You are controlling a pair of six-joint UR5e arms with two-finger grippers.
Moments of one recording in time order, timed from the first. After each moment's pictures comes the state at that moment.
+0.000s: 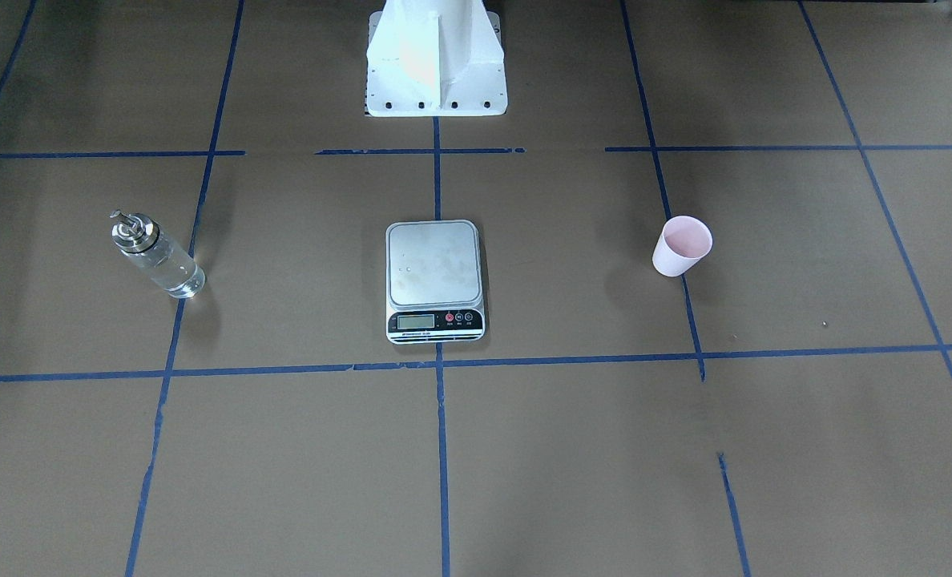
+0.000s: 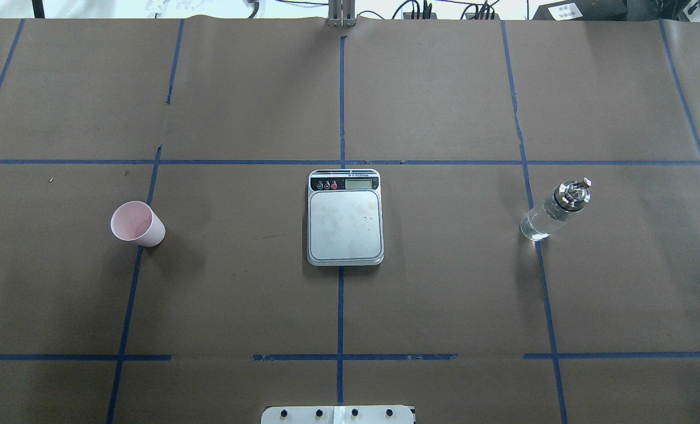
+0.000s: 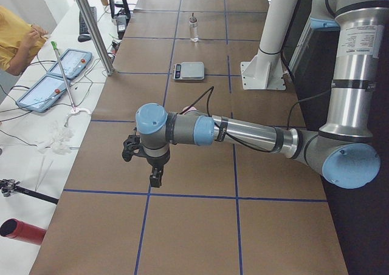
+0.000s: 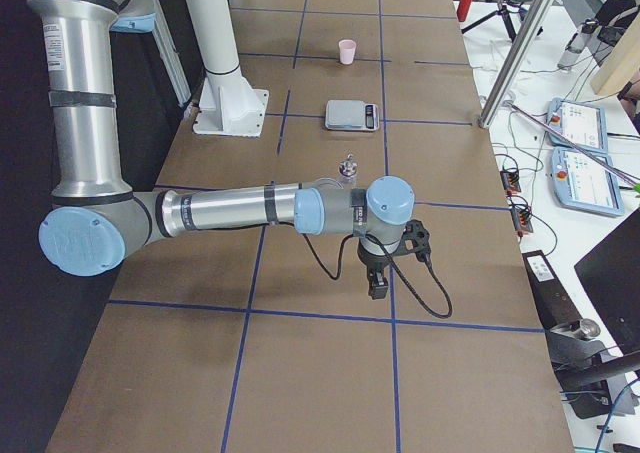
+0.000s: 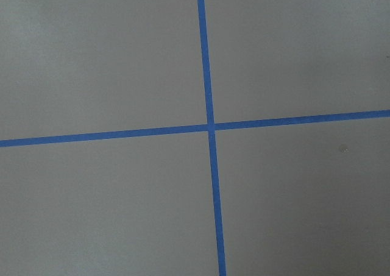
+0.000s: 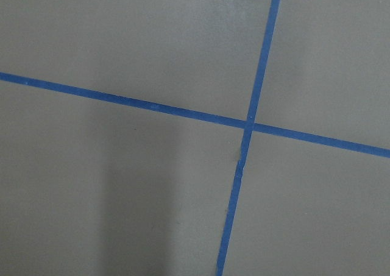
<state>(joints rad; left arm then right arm) -1.60 -1.61 -1.72 -1.45 -2.33 0.06 1.53 -1.54 1.68 -1.67 2.36 -0.13</state>
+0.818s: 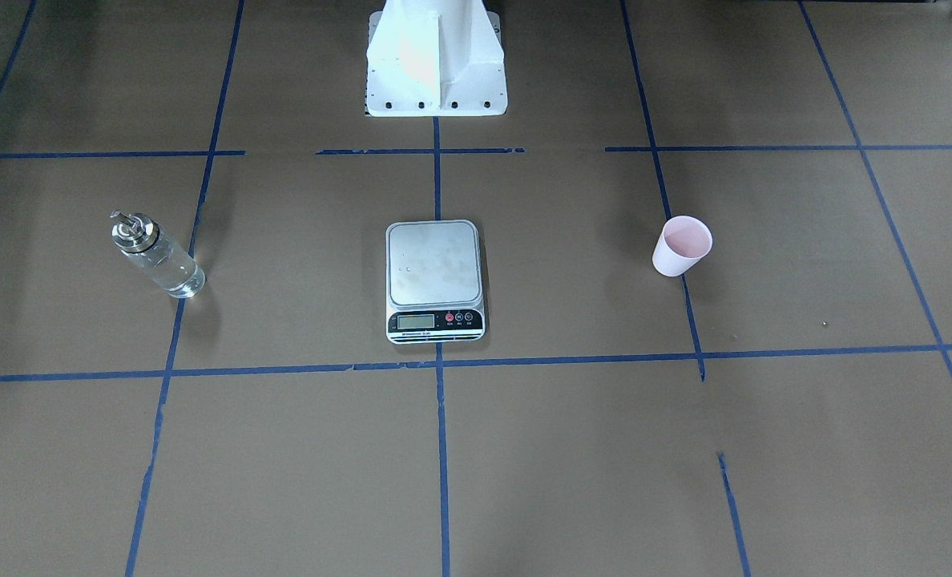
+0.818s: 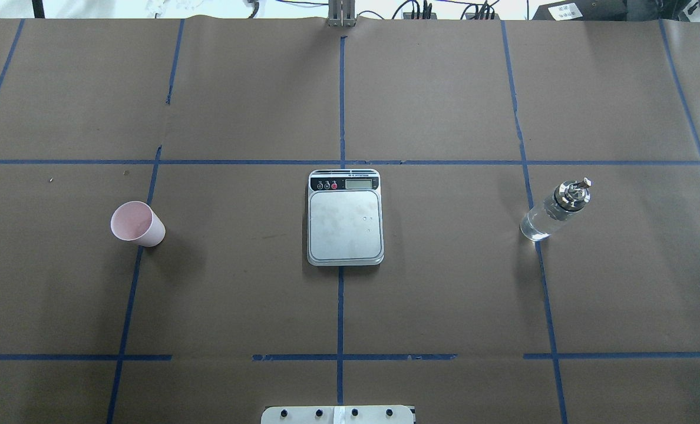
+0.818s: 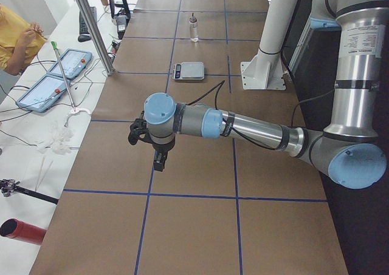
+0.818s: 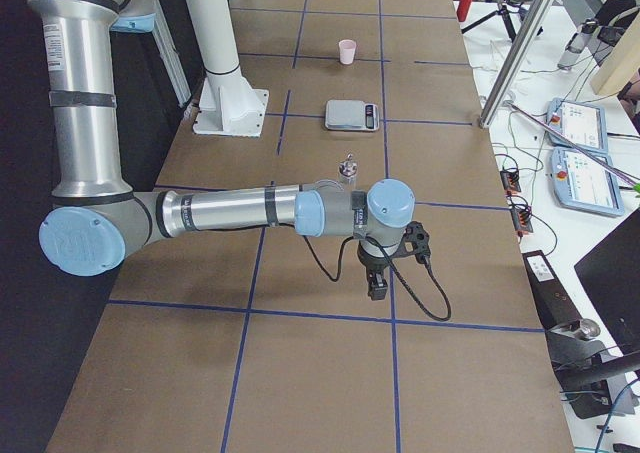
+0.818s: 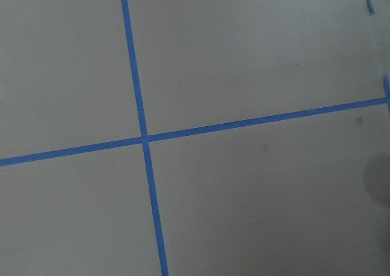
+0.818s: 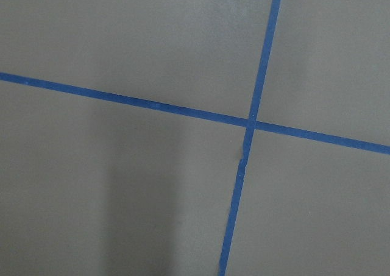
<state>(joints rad) -1.59 -1.57 -1.81 -1.48 -2.48 0.09 1.53 -1.54 1.67 -1.66 2.37 -0.13</state>
